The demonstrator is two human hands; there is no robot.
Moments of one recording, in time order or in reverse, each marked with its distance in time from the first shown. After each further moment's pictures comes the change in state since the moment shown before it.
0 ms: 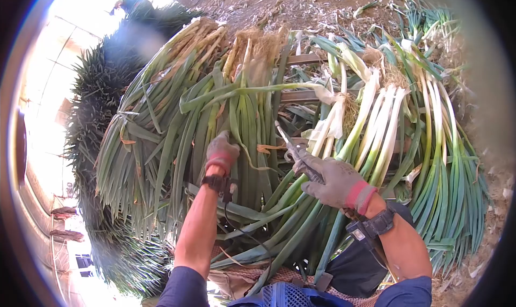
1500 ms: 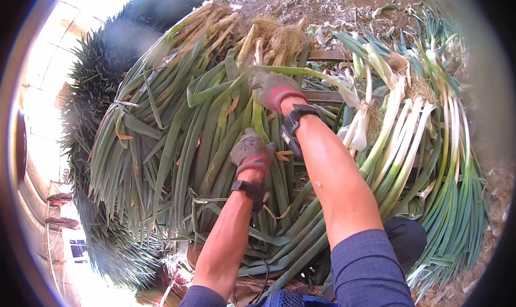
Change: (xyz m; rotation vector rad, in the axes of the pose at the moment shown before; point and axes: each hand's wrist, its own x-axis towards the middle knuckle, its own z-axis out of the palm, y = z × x) left_hand -0.007 0.058 0.010 0.105 -0.062 -0.199; right_hand 0.304 -0.039 0.023 -0.279 0.181 0.042
